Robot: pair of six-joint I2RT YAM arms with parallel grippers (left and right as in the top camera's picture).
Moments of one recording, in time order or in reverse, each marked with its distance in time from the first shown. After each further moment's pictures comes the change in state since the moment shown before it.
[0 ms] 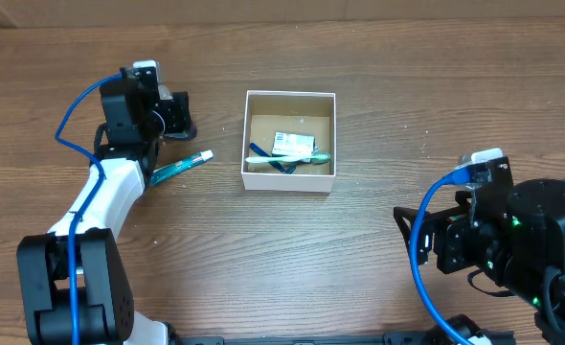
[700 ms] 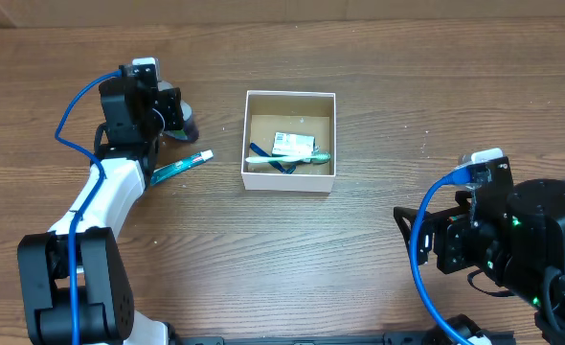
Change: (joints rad) left arm 0.000 0.005 0.000 0.040 0.005 0.002; right arm 0.000 0.000 0.000 0.000 0.000 0.000
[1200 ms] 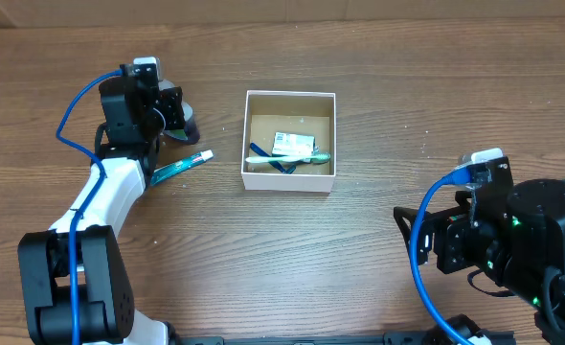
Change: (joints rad) left arm 0.000 0.006 0.000 0.016 0.022 -0.002; right arm 0.000 0.000 0.000 0.000 0.000 0.000
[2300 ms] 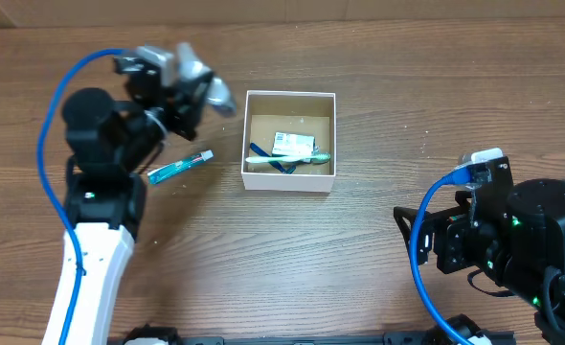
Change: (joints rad) left arm -0.108 -0.493 0.000 -0.089 0.390 0.025; right arm 0.000 0.000 0.000 0.000 0.000 0.000
